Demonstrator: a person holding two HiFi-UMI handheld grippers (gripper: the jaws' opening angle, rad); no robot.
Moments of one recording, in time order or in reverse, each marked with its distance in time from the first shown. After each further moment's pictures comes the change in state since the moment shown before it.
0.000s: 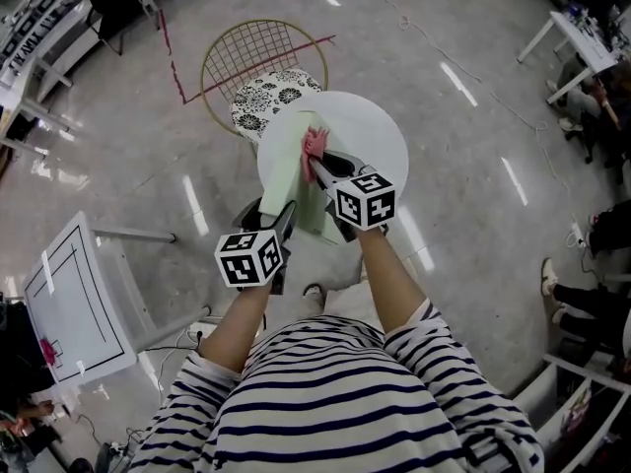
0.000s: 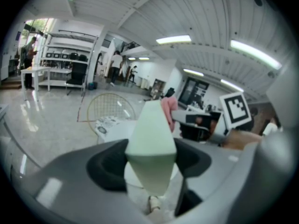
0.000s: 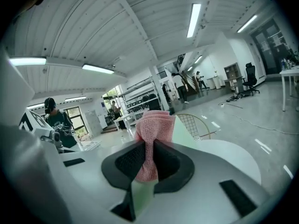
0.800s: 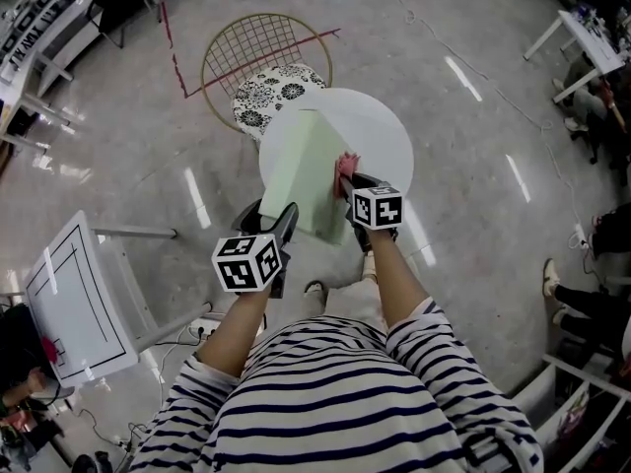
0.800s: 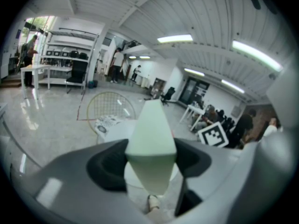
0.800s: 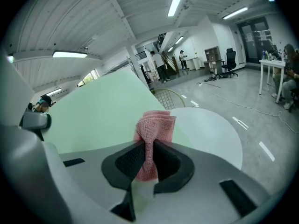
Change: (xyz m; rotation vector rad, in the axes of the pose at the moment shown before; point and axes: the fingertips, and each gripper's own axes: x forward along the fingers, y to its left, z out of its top) left arm 0.003 0.003 0.003 -0.015 0.015 -0.003; right arm -0.007 -0.088 -0.109 0.150 0.243 -0.217
